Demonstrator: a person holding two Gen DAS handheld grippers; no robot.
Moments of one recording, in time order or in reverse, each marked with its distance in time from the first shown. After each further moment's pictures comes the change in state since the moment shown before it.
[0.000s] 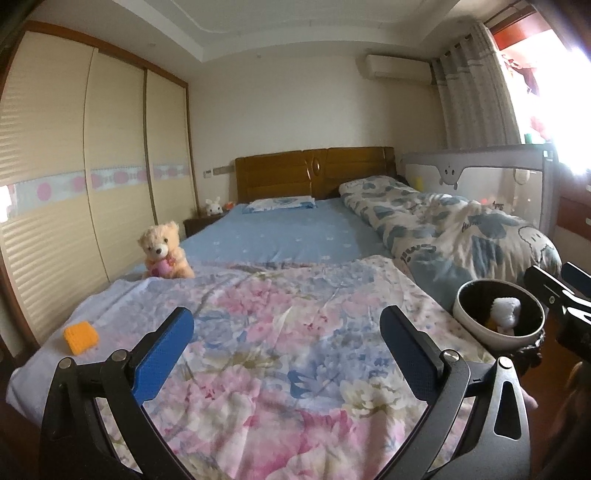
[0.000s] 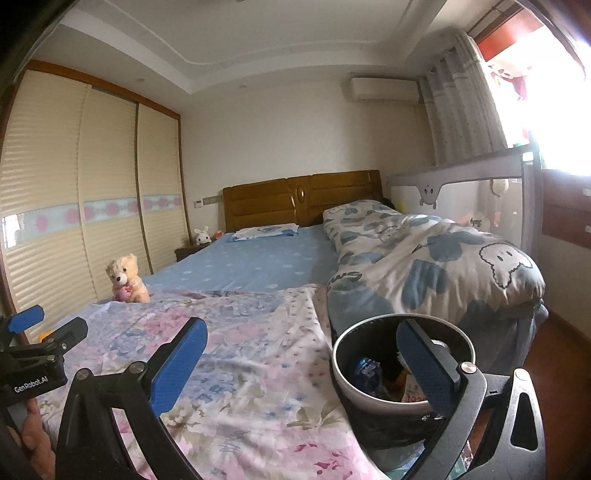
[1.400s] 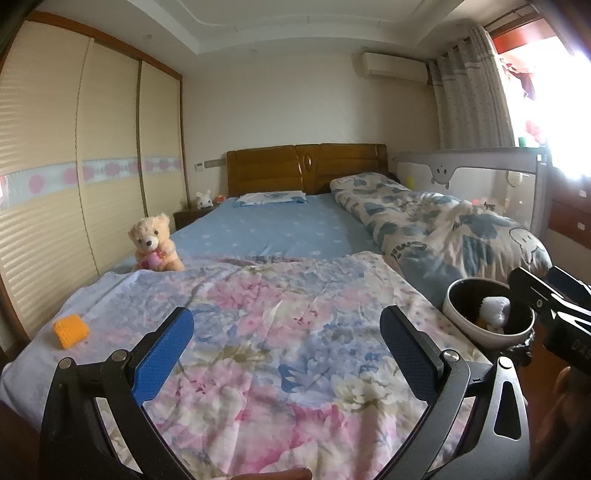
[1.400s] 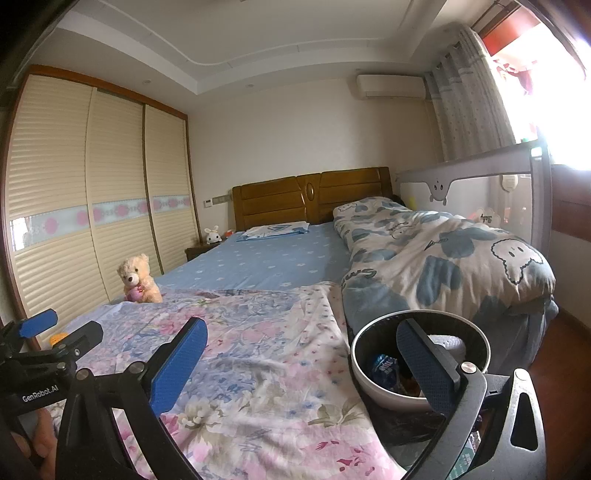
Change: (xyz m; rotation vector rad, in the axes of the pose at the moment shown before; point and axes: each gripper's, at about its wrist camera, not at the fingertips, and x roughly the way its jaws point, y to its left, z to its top) left arm 0.001 0.001 0.000 -0.023 0.031 -0.046; right arm 0.000 0.012 0.000 0.015 0.007 0.036
